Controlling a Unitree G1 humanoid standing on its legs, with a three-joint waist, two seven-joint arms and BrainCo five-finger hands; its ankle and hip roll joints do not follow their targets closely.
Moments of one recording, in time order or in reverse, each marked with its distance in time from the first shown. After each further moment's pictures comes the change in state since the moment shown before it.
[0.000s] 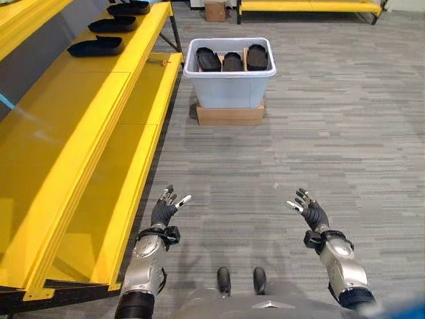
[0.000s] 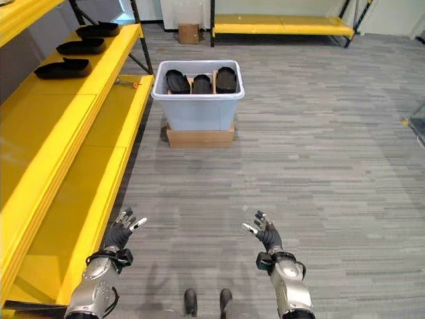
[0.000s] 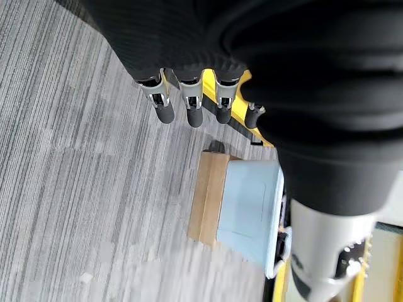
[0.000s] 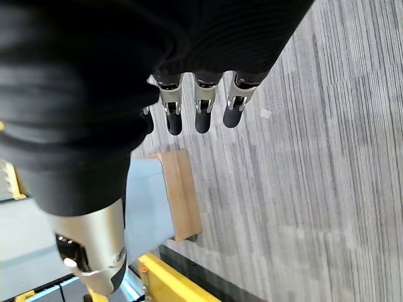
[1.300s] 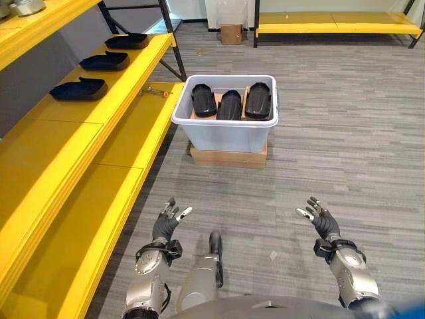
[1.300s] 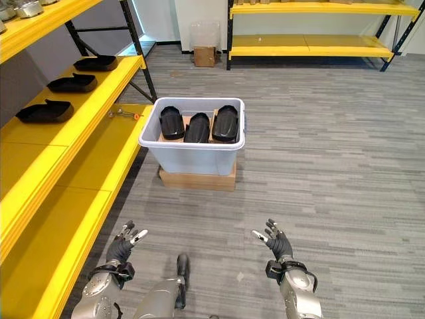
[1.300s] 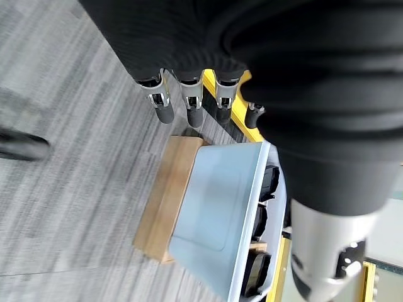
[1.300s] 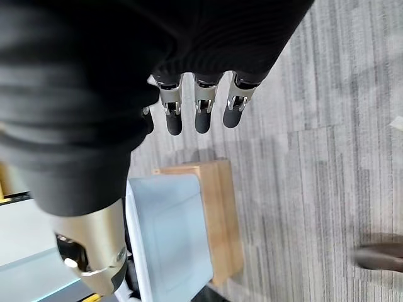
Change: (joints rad) left arm 0.083 -0.020 0.077 -0.020 -0.007 0.003 -0.040; right arm 0.030 -0.054 -0.025 0.053 0.034 -0.001 -0.015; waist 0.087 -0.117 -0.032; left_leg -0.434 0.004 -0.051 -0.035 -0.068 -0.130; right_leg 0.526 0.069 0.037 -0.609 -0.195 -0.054
